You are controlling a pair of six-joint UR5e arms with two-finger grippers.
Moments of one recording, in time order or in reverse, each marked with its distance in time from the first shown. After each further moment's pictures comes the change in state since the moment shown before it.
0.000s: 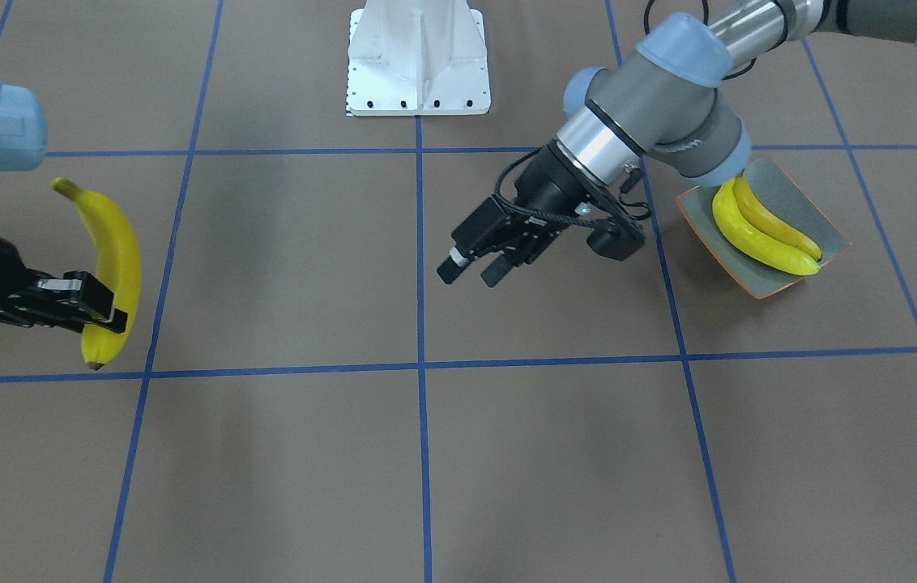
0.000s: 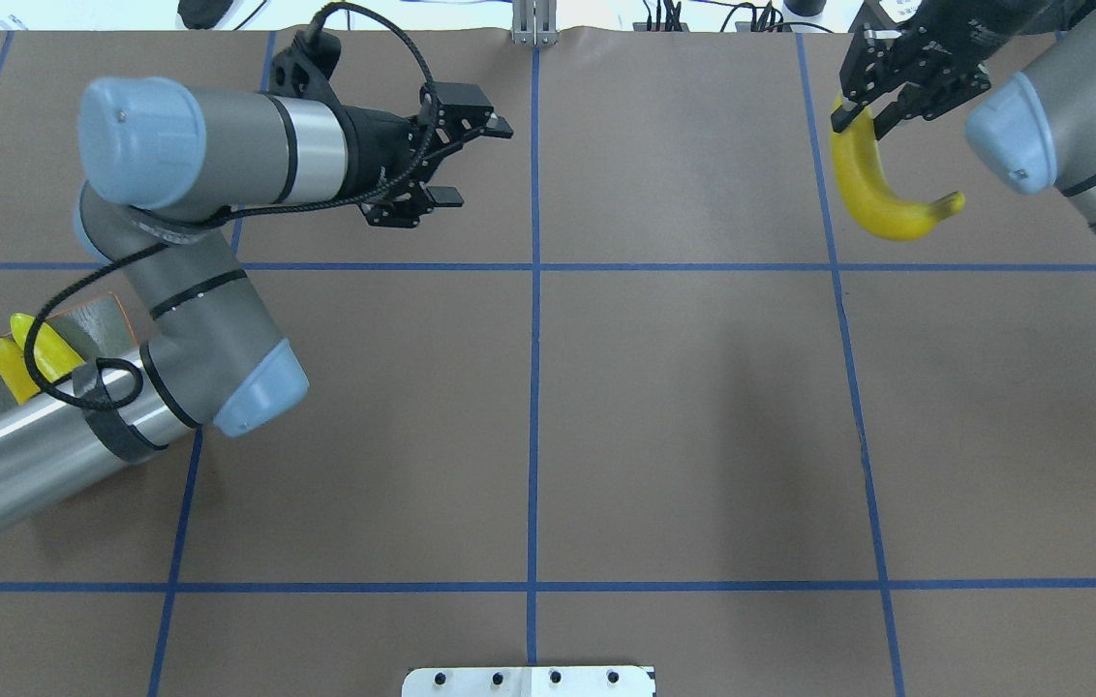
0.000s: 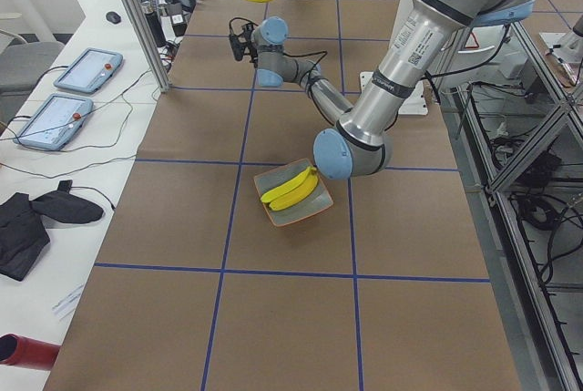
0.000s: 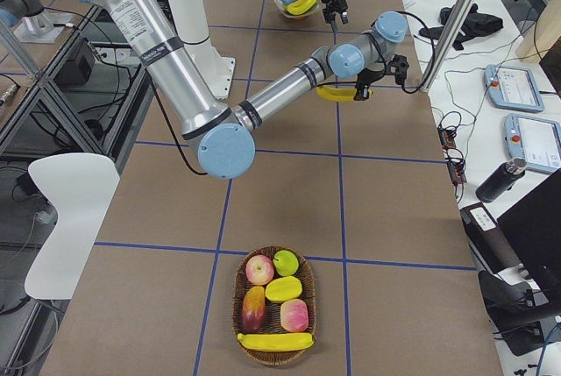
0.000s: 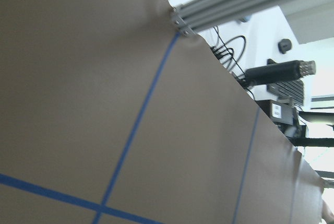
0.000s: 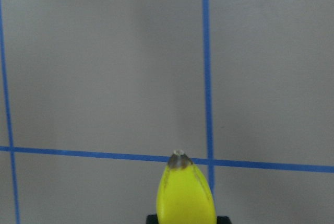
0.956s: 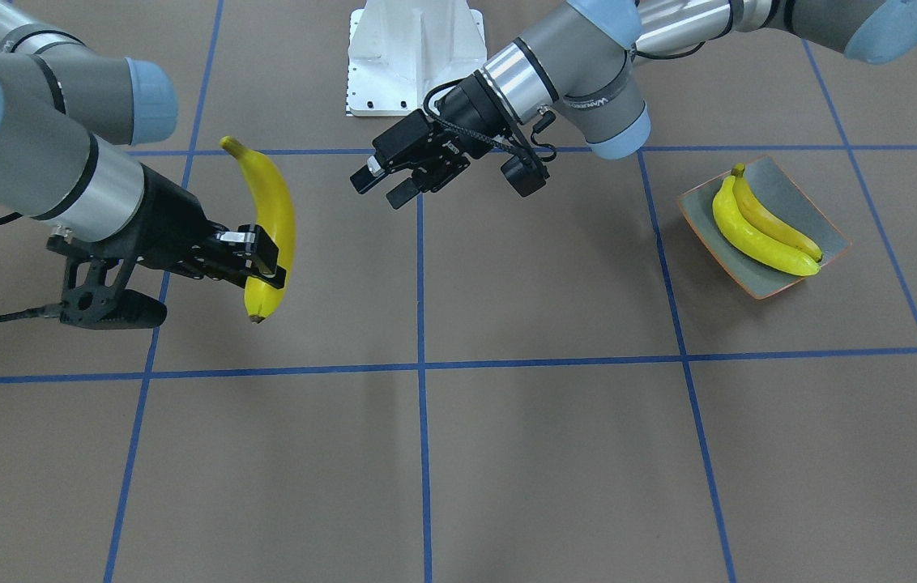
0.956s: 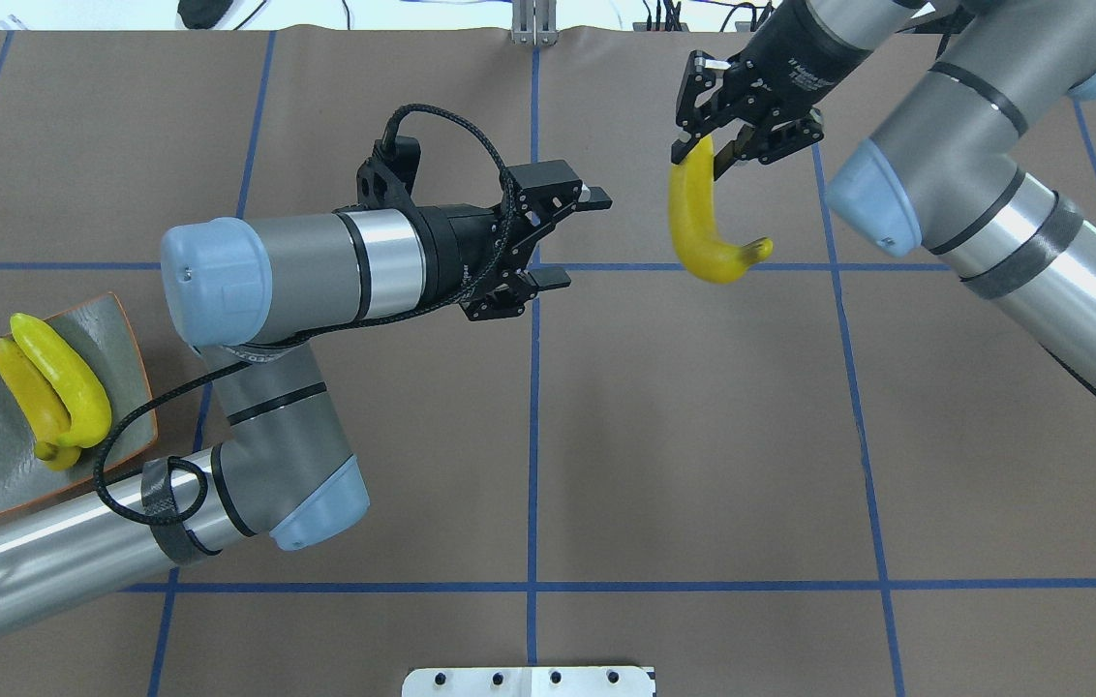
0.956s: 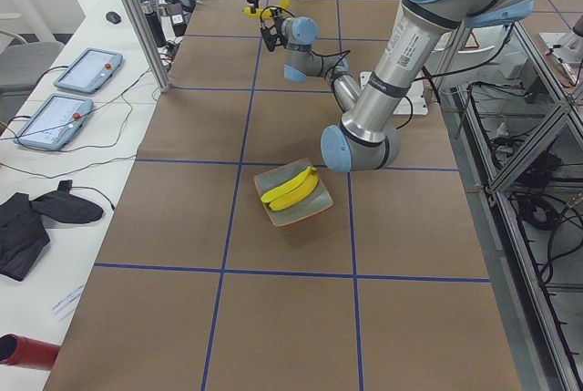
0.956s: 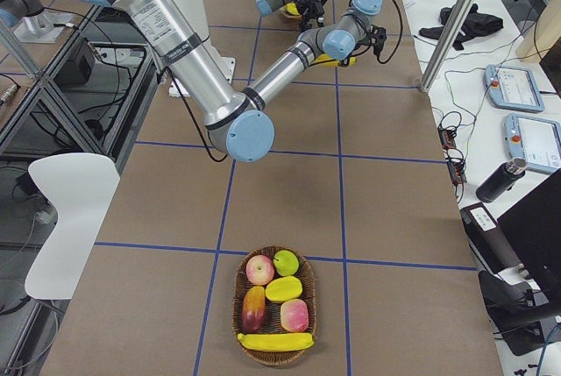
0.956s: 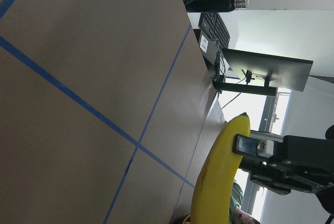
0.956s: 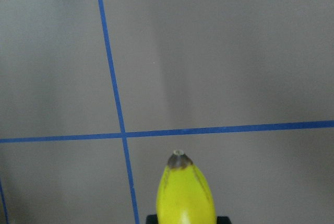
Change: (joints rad) left arm 0.142 -0.022 -0.016 -0.161 0.120 -0.154; right arm -0.171 0.098 0.014 0.207 -0.056 0.412
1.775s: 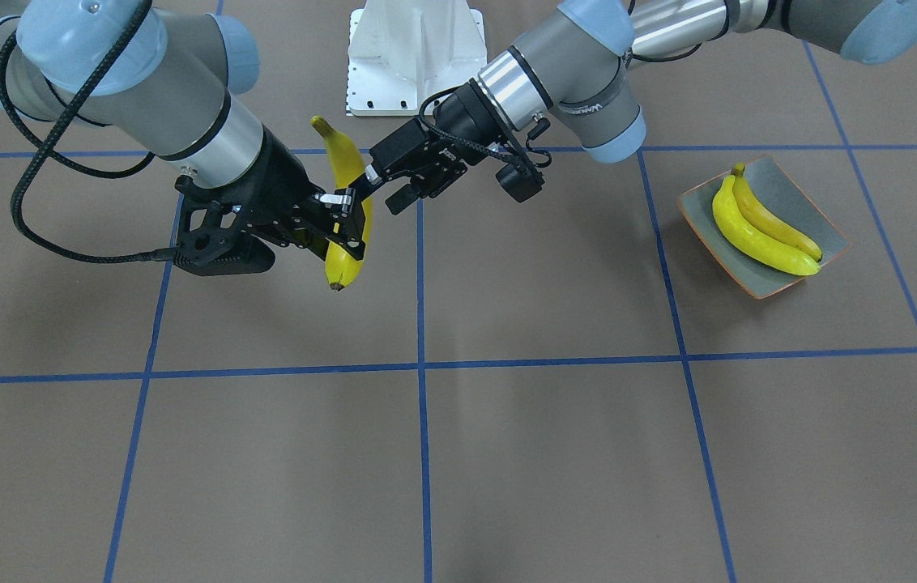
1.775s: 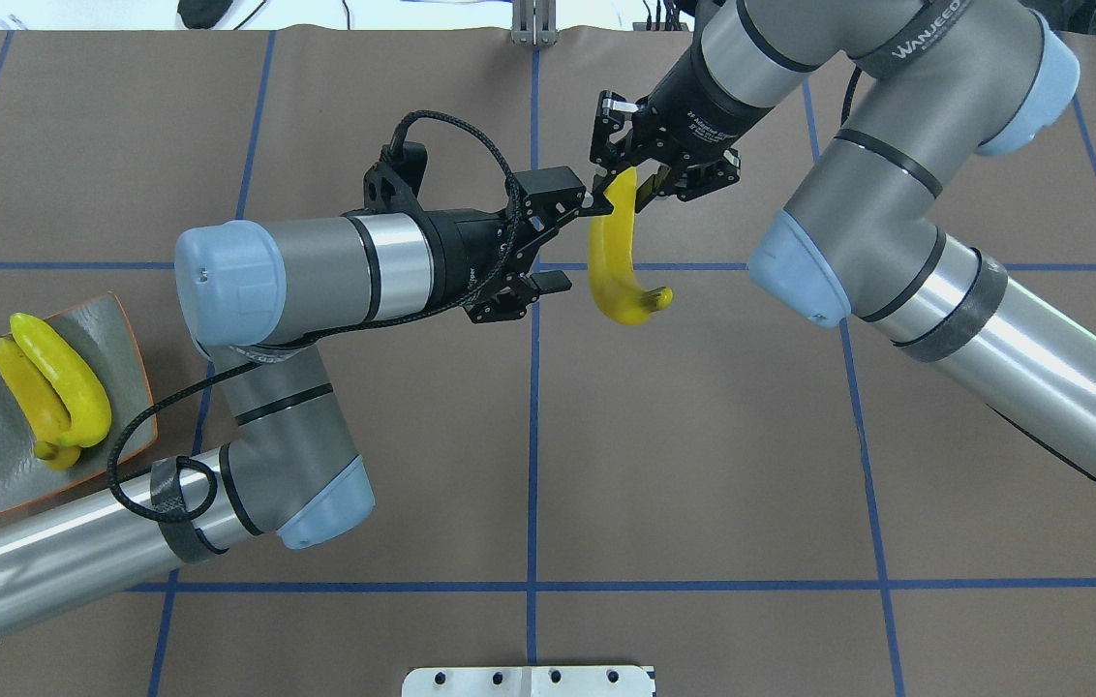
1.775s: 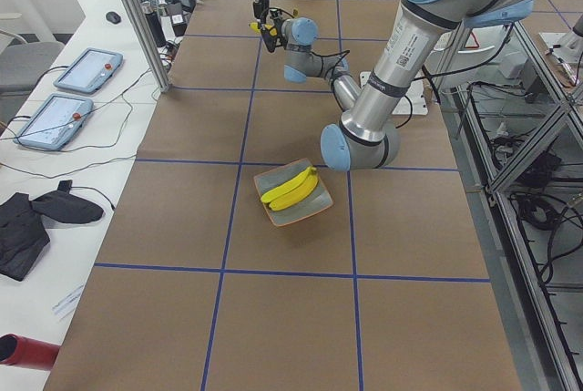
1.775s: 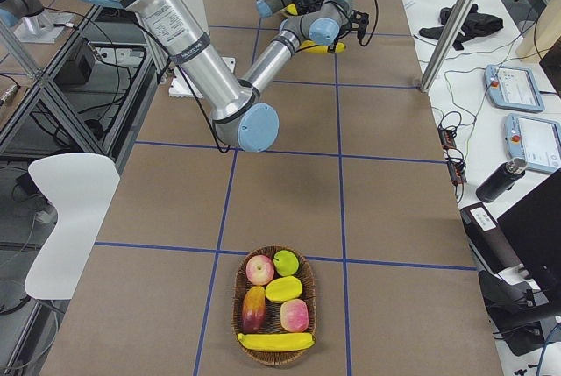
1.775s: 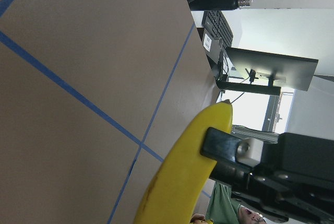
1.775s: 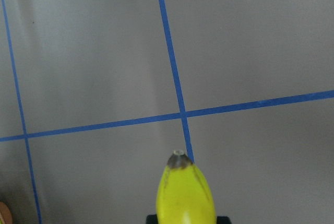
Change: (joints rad) left arm 0.006 -0.006 0.026 0.003 0.000 0.006; right arm -0.110 0.038 0.063 0.010 -0.153 0.135
